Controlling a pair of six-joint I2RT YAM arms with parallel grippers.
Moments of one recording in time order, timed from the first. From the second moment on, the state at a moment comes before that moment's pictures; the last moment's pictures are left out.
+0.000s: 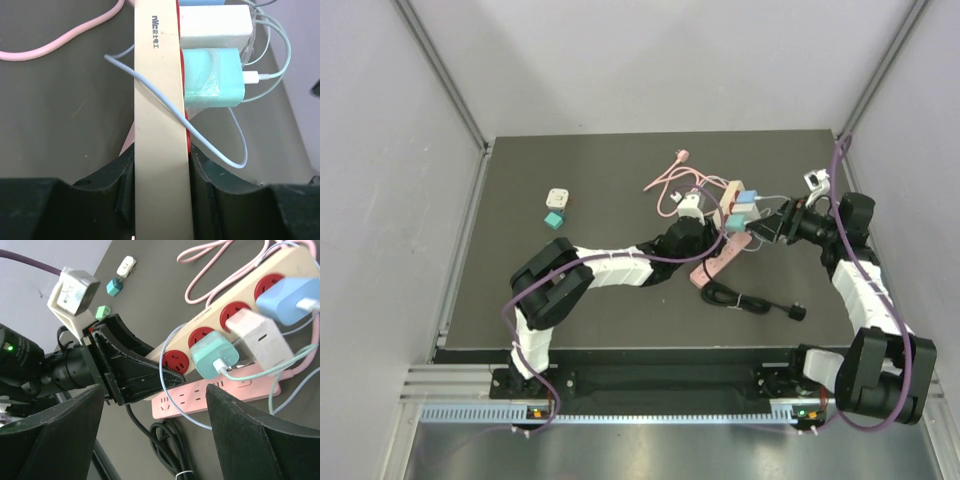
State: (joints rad) left arm -0.95 1.95 1.18 0.39 -0.20 -0.74; right arm -0.20 1.14 0.69 0.04 -1.03 0.29
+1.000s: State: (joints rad) left arm -0.96 1.94 1.11 0.57 -0.22 -0.86; right arm -0.07 1.30 0.66 -0.04 -0.73 0.57
